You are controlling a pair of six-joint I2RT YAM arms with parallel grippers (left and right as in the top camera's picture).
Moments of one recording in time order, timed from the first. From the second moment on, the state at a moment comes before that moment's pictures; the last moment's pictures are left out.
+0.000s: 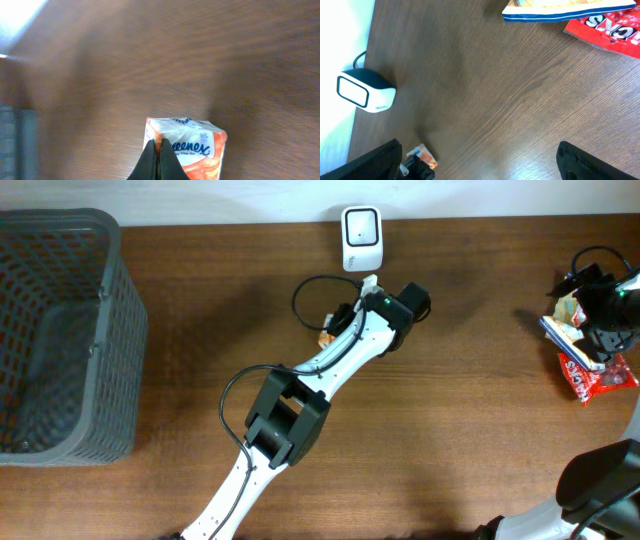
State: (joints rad) left arm -0.75 2.60 2.33 -1.19 -0.81 -0.42; right arm -0.50 1.77 1.82 -1.28 -0.34 0.56
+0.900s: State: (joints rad) left arm -0.85 2.60 2.23 -1.09 -0.92 -0.41; right arm -0.50 1.77 1.82 -1.28 -0.34 0.56
